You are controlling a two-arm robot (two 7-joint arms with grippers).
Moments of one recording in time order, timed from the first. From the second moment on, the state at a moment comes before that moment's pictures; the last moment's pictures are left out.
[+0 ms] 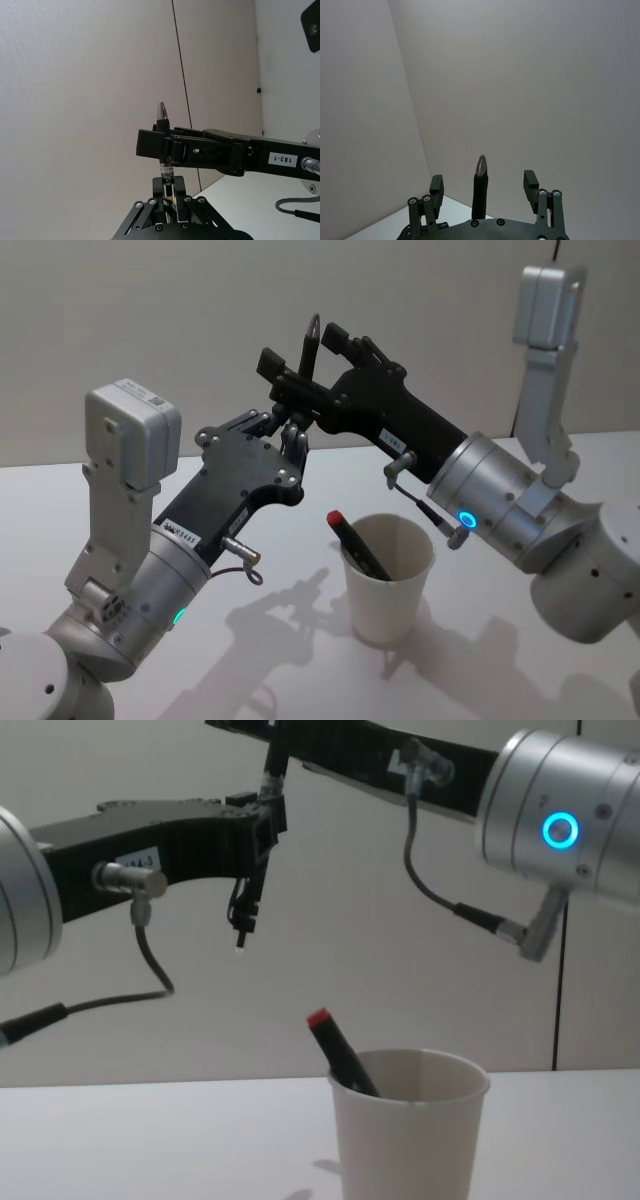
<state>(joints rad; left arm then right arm) 0.01 0.45 0.31 -2.03 -0.33 0.04 -0.10 0.32 0.22 -0.49 -1.76 0.61 0.13 0.27</state>
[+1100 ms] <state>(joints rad) 0.01 0.45 0.31 -2.03 -0.33 0.04 -0.10 0.31 0.21 -0.49 -1.78 0.69 0.12 0.27</state>
